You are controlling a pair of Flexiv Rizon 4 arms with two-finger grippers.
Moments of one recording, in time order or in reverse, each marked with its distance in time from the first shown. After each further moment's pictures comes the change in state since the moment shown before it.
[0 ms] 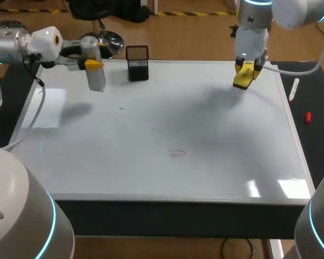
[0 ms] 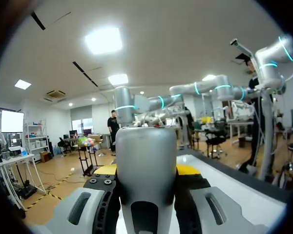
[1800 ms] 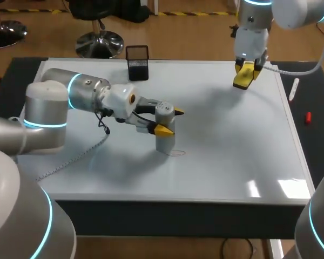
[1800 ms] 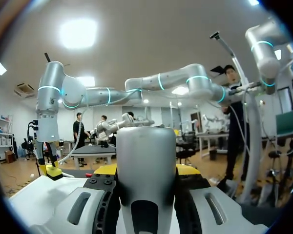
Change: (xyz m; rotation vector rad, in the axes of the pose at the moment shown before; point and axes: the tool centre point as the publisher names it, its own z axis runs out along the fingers) left arm 0.186 0.036 0.221 0.126 0.300 -0.072; right arm 0.000 0.000 0.000 0.000 -0.001 0.000
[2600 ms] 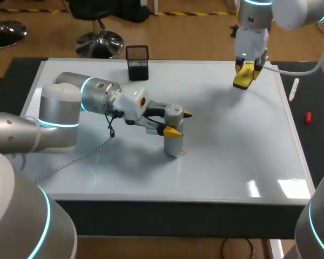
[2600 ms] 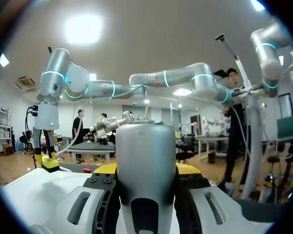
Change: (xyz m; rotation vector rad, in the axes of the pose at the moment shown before) left arm -0.018 0.028 0.011 -0.003 0.005 -0.057; right arm 0.000 0.000 0.000 0.000 0.000 0.000
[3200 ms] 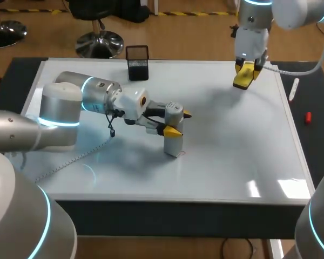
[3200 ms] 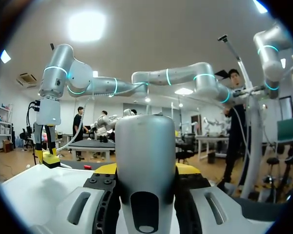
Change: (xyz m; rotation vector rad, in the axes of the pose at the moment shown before) left arm -0.004 0.004 -0.004 -0.007 -0.005 -0.010; right arm 0.000 0.000 0.000 0.000 0.000 0.000
